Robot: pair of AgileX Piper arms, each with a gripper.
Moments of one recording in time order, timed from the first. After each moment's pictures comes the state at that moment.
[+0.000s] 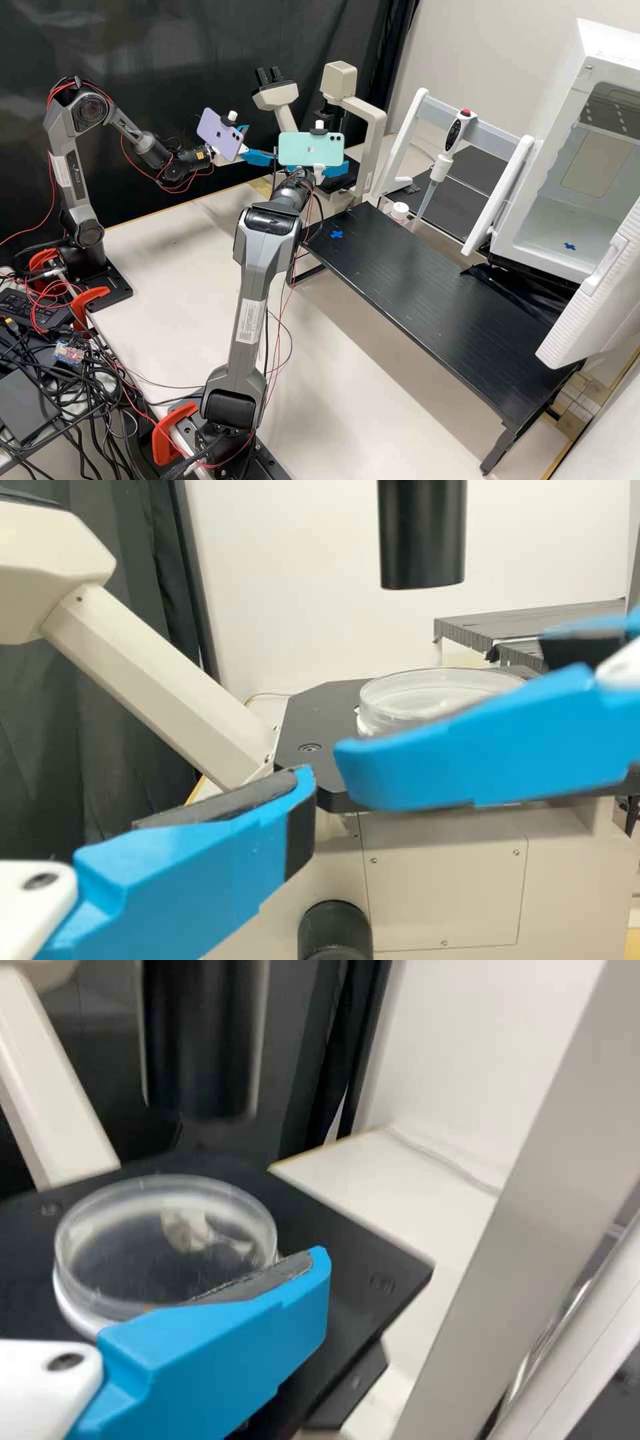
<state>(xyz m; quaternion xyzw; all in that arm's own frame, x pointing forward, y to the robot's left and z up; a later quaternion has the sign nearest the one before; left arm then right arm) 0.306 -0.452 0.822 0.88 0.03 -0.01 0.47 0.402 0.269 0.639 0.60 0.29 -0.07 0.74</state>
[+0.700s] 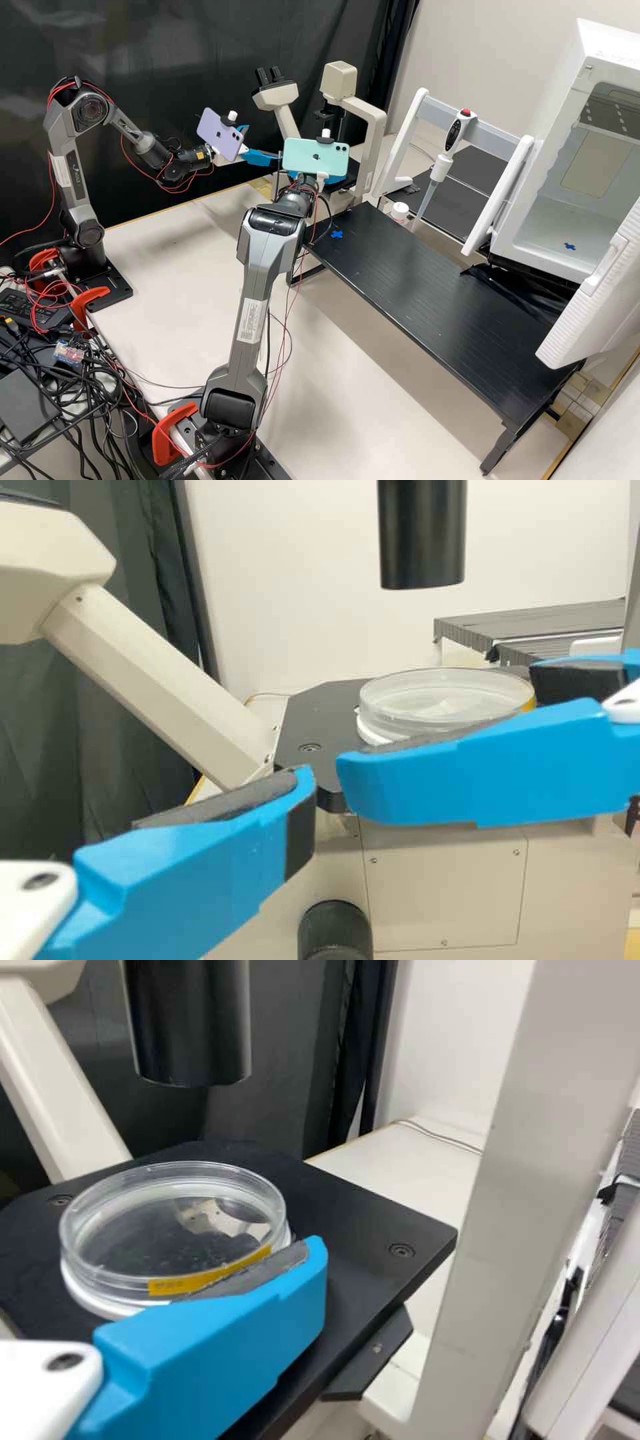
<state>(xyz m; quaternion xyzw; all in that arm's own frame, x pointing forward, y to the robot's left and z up) 0.306 -0.452 0.822 0.88 0.03 -0.01 0.47 0.400 0.259 0.642 0.63 0.32 -0.08 0.70</state>
